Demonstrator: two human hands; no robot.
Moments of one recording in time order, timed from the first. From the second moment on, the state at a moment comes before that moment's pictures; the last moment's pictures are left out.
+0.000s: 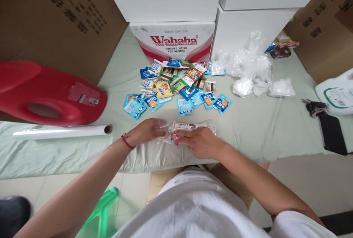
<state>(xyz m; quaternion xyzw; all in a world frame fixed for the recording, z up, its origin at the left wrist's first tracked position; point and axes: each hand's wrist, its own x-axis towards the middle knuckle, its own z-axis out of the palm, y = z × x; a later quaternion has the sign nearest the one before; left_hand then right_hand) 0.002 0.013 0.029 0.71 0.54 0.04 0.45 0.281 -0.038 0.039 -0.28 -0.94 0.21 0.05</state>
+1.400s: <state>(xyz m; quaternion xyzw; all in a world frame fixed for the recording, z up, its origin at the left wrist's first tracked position) 0.111 -0.076 -0.020 0.80 0.52 0.29 -0.02 0.327 -0.060 0.013 -0.70 -0.43 0.41 0.40</state>
